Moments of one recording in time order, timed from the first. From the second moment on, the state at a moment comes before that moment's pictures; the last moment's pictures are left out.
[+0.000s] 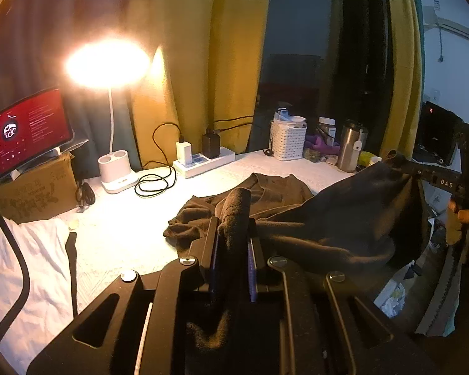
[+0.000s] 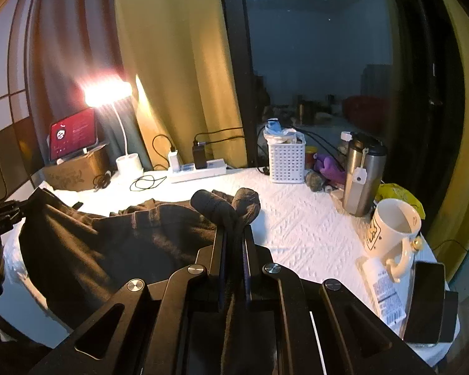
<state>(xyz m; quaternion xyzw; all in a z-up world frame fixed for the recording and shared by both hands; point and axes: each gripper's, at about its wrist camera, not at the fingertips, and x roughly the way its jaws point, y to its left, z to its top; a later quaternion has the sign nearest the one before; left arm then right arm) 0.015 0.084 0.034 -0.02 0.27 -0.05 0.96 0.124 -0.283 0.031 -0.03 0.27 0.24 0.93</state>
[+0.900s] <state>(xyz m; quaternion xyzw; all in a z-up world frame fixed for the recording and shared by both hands) 0.127 0.126 0.002 -0.01 0.31 -0.01 0.95 0.269 -0.249 0.003 -0.02 0.30 0.25 0.92</state>
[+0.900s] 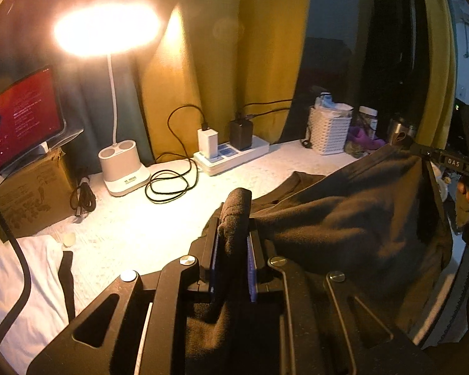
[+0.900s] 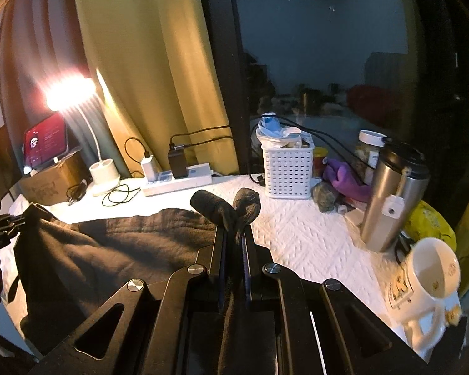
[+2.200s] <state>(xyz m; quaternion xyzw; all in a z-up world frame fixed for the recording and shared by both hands) 0.165 0.201 -0.086 -0.08 0.43 0.05 0.90 0.370 -0.200 -0.117 -0.09 0.42 0.18 0.88</state>
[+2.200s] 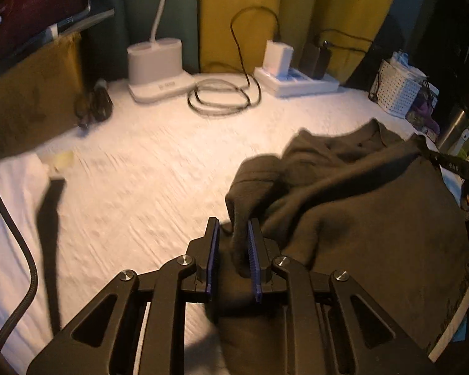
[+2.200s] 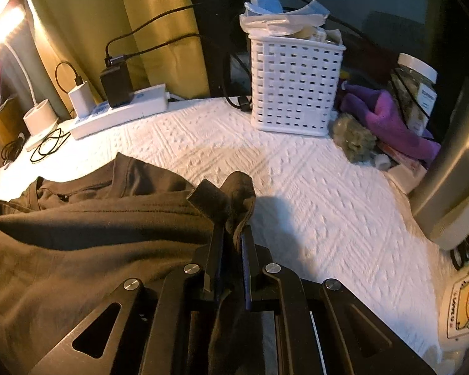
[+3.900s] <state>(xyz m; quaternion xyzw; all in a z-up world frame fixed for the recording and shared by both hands) 0.114 0.177 -0.087 -0.11 0.43 0.08 0.89 0.301 -0.224 -0.121 -0.13 0.44 0.19 0.87</state>
